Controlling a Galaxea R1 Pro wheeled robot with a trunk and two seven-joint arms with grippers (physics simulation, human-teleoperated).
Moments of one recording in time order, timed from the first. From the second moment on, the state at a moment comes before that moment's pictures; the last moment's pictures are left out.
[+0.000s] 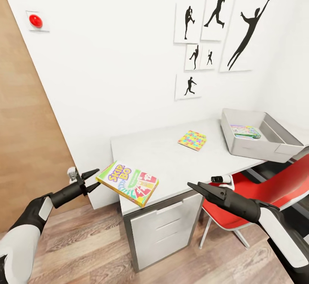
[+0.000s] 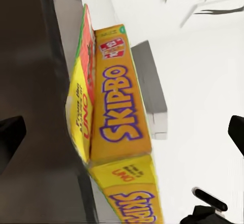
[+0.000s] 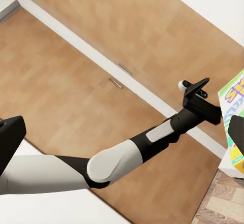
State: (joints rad) left arm -0.80 0.21 0.62 -0.49 0.11 0.89 -1.26; right arm -0.35 -0.38 0.16 -1.52 -1.19 0.79 0.92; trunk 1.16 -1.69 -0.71
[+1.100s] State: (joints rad) left arm -0.80 0.21 0.62 -0.46 0.11 0.91 -1.26; right arm -0.35 -0.38 0.16 -1.52 -1.18 0.79 0.92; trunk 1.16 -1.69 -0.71
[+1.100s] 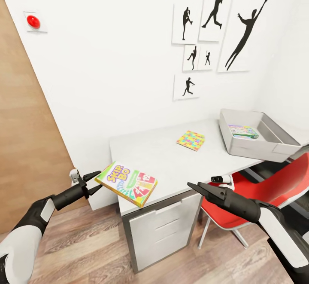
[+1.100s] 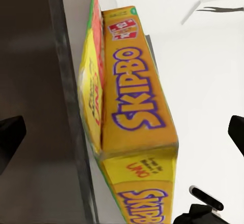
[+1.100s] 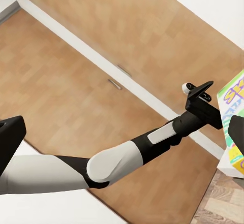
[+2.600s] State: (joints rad) left arm -0.80 0.21 0.62 -0.46 0.12 0.90 -1.26; right arm -0.35 -0.36 0.16 -1.52 -1.18 0.79 0.88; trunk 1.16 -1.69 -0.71
